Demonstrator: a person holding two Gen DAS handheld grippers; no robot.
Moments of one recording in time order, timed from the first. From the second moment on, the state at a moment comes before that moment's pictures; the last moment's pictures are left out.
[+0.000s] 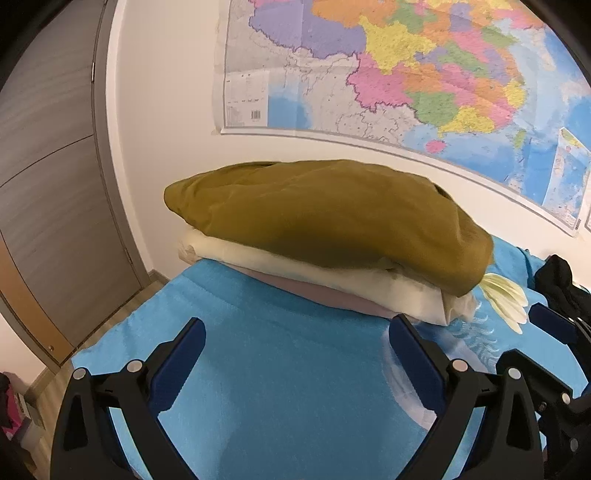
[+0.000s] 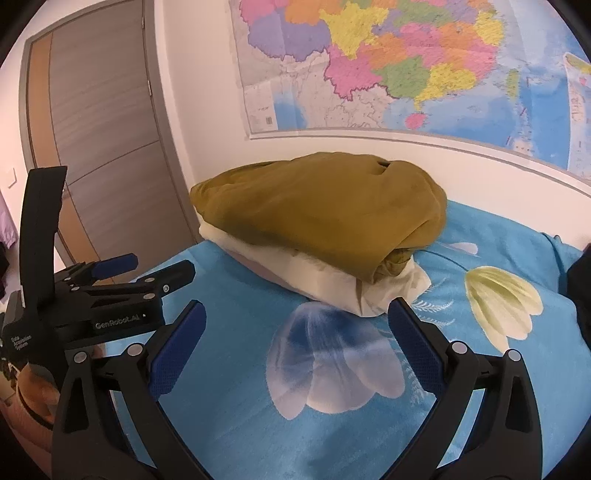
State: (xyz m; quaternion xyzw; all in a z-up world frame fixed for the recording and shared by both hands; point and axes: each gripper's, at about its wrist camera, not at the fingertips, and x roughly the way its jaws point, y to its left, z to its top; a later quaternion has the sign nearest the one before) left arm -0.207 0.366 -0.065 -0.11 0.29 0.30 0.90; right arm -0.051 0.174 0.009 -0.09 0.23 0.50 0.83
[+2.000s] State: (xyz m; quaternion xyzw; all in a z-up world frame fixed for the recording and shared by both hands) left arm -0.233 0.328 -0.064 -0.09 0.28 0.30 0.91; right arm -0.079 0.147 0.007 -0.09 0.22 0.50 0.83
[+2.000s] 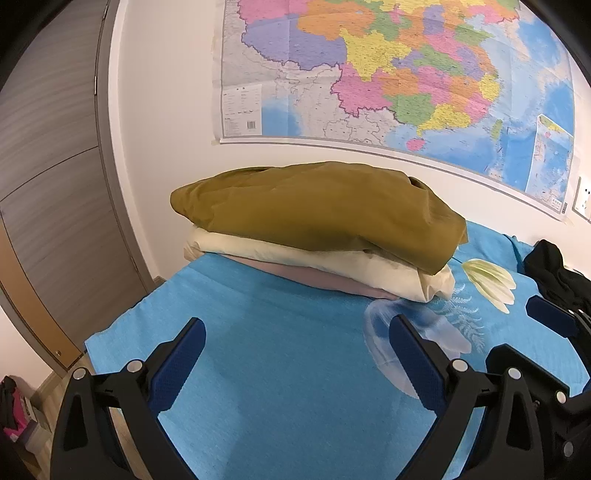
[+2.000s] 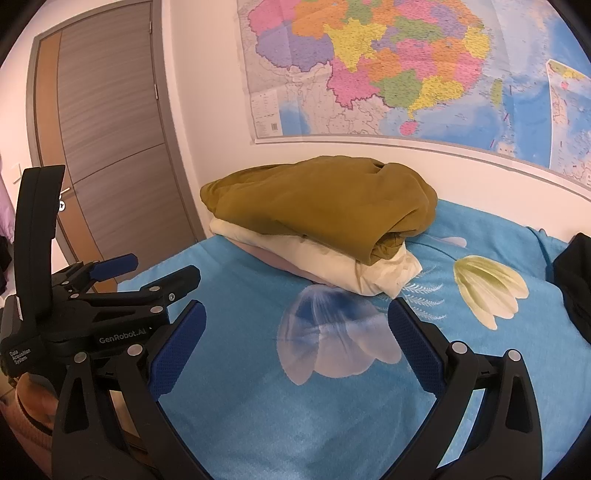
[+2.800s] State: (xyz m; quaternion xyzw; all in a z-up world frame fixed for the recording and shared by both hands) left arm -0.232 0.323 -0.066 -0.09 0.29 0.30 0.91; right arm -0.078 0.144 0.005 -0.08 0.22 0.50 0.83
